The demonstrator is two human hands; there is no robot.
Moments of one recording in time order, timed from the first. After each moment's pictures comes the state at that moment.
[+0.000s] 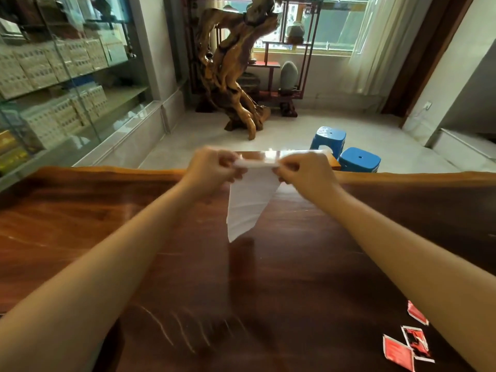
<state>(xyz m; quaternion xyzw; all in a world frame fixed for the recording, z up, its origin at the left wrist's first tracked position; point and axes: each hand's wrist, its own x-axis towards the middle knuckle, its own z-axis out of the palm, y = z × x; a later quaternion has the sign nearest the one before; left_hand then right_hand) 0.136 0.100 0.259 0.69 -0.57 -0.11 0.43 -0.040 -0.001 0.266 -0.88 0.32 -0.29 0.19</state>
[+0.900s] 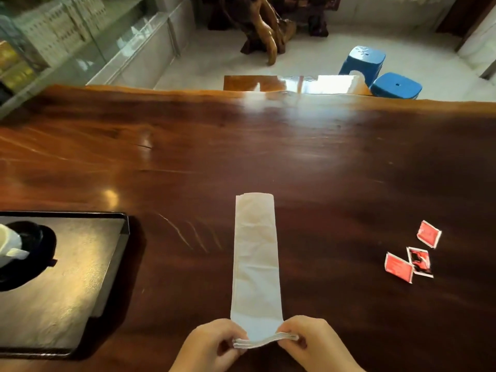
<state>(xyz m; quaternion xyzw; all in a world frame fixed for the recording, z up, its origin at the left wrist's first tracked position) -0.034 0.375 0.014 0.73 -0.48 -0.37 0.32 -0.213 0.228 0.037 -0.83 0.33 0.09 0.43</state>
